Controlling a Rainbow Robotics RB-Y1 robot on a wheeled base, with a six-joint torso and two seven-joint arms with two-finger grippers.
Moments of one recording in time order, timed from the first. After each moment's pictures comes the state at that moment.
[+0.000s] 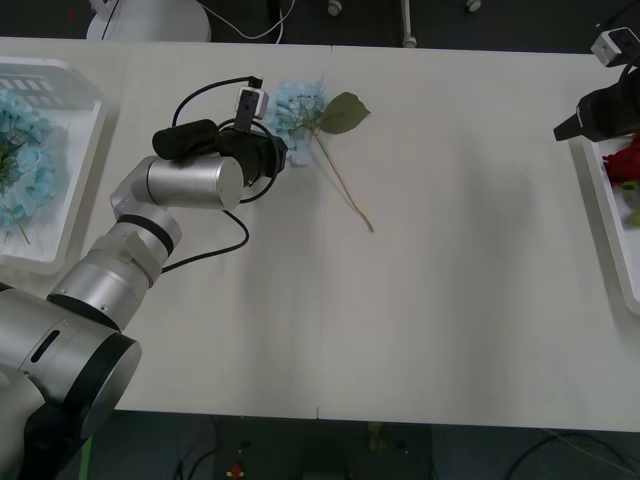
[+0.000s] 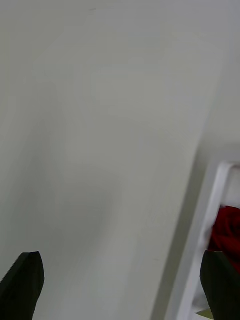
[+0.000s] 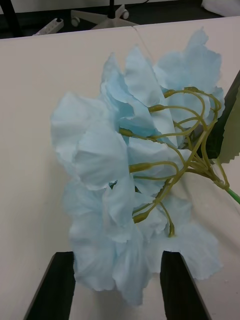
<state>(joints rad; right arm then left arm) -0.88 -0.82 0.10 -0.99 -0.91 1.29 1.93 -0.83 0.19 -0.21 -0.78 0.55 0.37 -1.80</state>
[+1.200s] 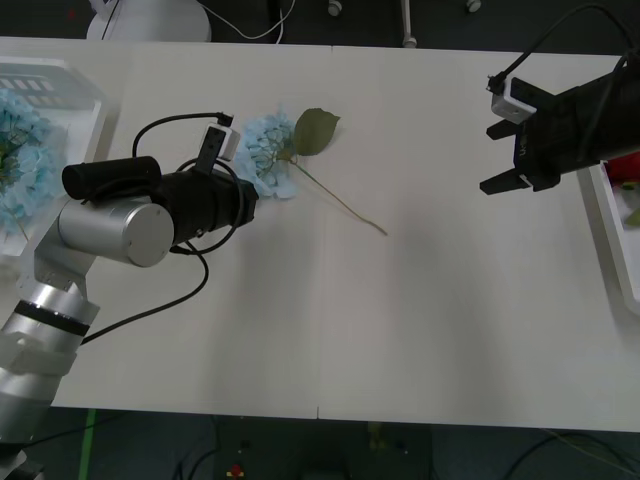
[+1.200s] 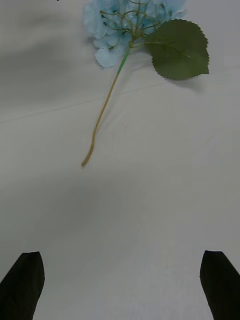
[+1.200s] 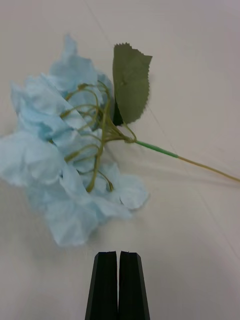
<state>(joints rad) -0.70 -0.84 0.19 -1.38 -1.42 1.37 2.70 -0.35 0.39 -0.21 -1.63 0.68 0.81 -1.80</state>
